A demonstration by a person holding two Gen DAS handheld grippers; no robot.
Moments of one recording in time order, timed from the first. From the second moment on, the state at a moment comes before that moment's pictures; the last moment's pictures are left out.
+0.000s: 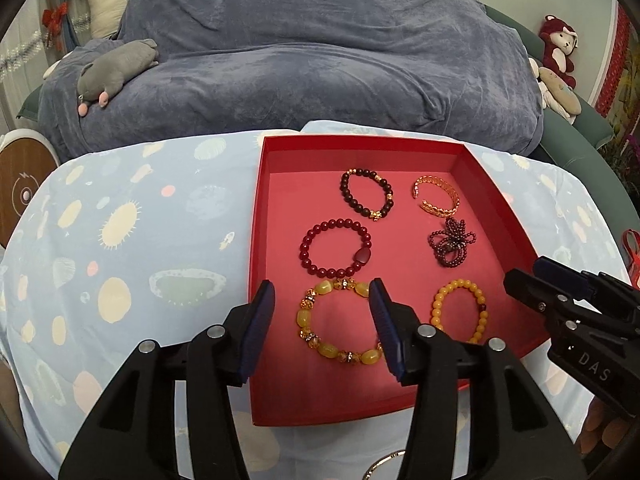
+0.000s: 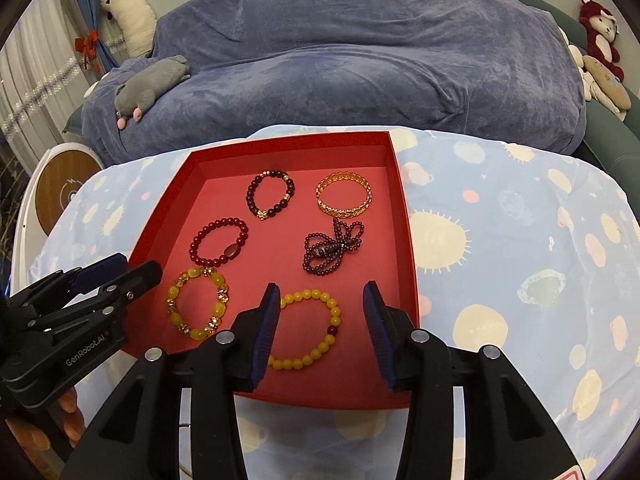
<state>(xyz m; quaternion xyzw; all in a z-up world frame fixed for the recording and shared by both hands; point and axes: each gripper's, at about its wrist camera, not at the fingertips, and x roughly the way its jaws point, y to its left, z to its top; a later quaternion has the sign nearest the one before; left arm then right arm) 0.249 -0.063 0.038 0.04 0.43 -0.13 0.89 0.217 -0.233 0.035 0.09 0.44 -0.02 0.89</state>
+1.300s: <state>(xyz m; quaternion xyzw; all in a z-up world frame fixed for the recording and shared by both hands) 0.102 -0.036 0.037 0.03 0.46 -0.12 0.88 0.047 -0.233 0.029 0.11 0.46 -0.05 0.88</state>
